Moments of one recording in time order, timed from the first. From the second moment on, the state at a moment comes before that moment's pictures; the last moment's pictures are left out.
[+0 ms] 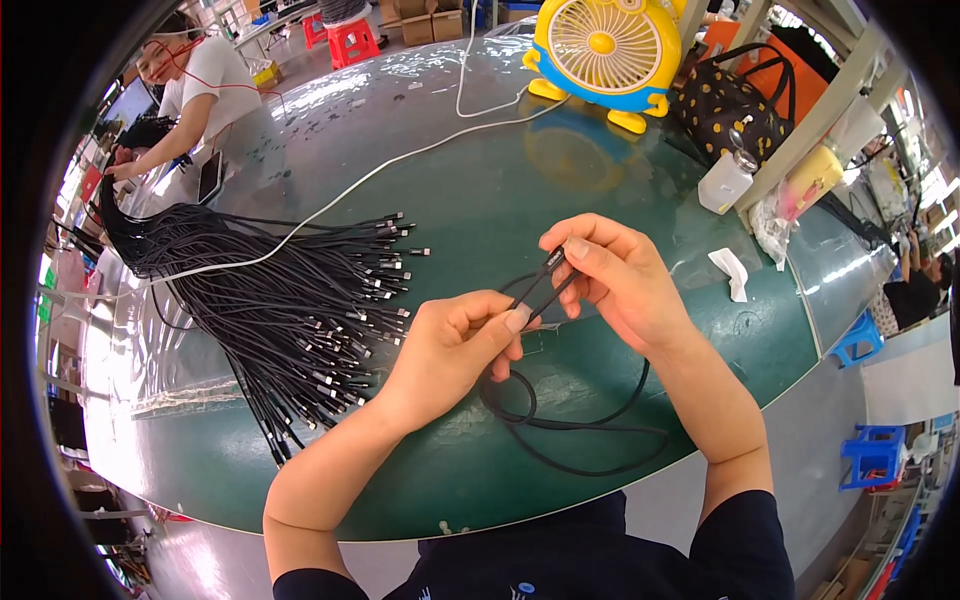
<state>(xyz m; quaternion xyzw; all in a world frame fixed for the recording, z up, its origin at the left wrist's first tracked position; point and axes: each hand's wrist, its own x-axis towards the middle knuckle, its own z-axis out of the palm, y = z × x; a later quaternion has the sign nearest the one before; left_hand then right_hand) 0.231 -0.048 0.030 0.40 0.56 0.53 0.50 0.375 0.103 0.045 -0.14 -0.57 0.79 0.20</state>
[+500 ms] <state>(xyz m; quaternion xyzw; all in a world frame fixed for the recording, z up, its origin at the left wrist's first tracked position) 0.228 -0.047 0.037 0.38 0.53 0.51 0.56 0.374 0.105 0.044 -0.15 -0.57 0.78 0.19</state>
